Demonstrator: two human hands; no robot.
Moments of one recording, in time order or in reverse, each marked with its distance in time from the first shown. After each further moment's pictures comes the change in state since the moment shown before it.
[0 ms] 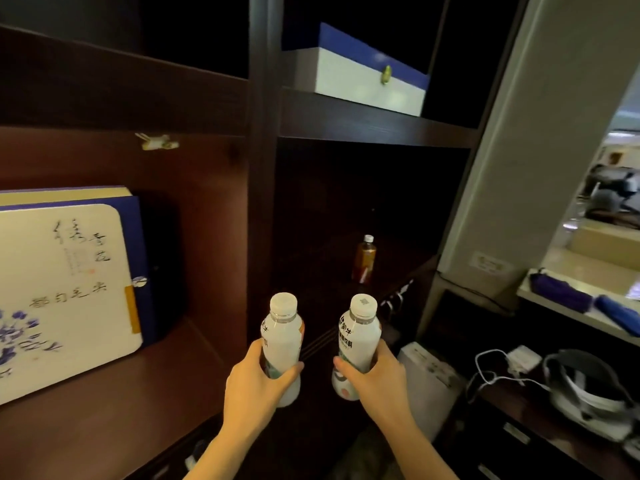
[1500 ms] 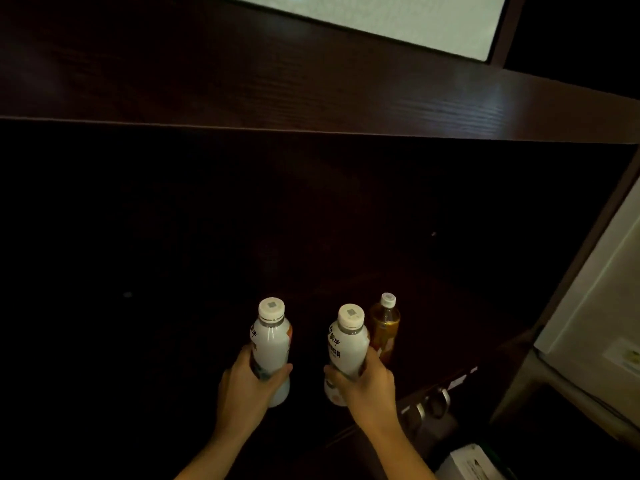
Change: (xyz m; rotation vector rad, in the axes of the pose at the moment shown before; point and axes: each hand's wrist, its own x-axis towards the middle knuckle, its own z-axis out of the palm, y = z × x) left_hand 0.275 -0.022 0.248 0.060 0.271 -0.259; right_hand 0.392 0.164 0.054 0.085 -0.306 -0.084
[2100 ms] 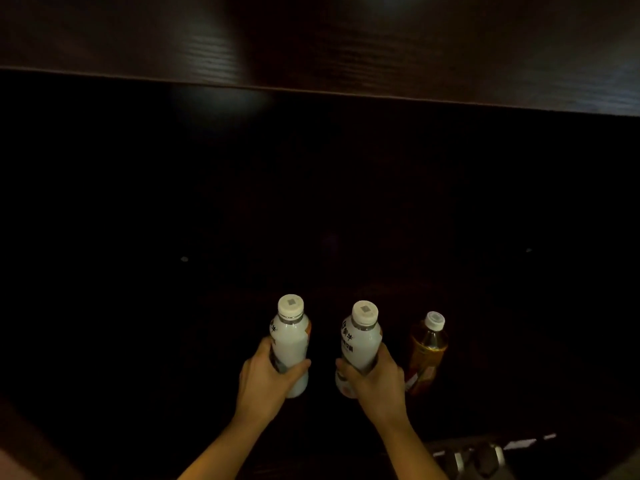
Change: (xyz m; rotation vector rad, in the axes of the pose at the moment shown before) left_hand 0.003 -0.007 0.033 0.069 0.182 -0.123; right_hand 0.067 0.035 0.028 0.100 -0.270 -0.087
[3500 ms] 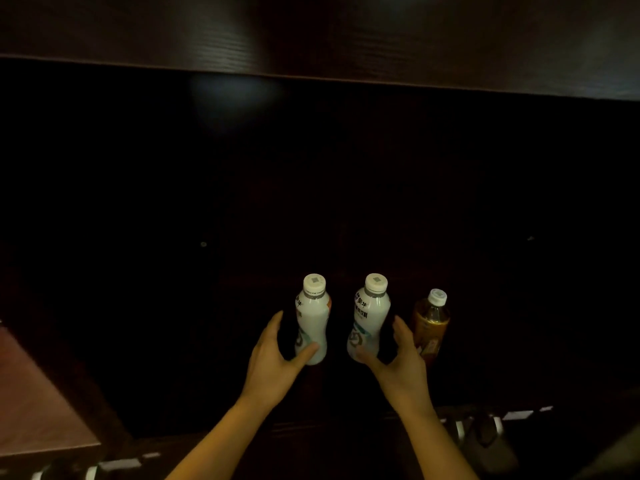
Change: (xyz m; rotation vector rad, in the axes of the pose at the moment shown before) left_hand -0.029 0.001 -0.020 0.002 -0.046 -0.018; right_hand -0.034 -0.009 -0.032 0.057 -0.060 0.018
